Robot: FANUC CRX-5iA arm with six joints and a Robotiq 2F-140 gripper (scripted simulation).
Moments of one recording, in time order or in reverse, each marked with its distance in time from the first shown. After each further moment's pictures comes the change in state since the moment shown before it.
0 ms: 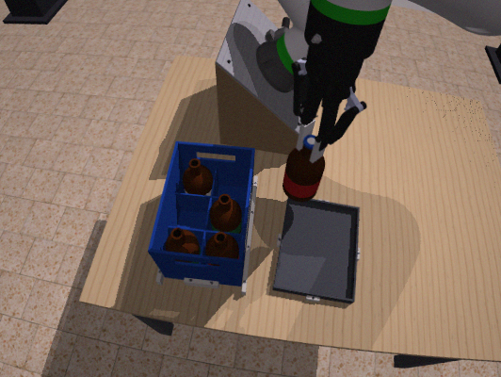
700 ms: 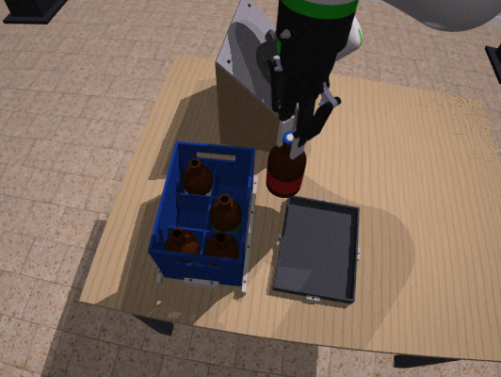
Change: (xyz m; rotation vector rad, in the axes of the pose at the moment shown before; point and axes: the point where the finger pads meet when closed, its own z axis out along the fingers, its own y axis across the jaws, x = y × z) arm 0.023 0.028 0.000 0.000 0.000 0.000
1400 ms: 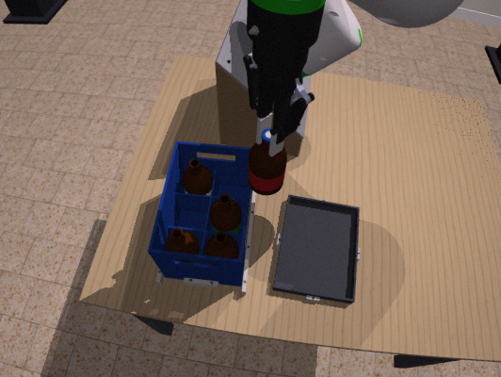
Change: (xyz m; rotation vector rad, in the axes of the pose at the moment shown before) arm 0.025 0.028 0.000 0.000 0.000 0.000
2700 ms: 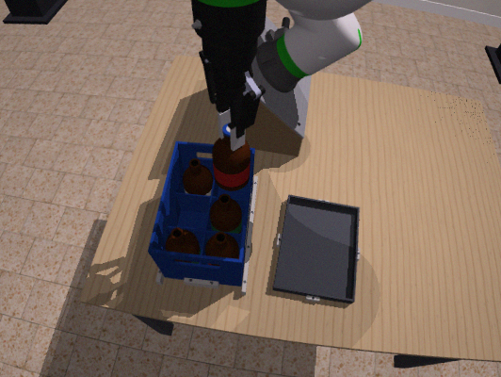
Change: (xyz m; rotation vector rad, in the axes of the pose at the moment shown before) arm 0.046 0.052 0.000 0.000 0.000 0.000
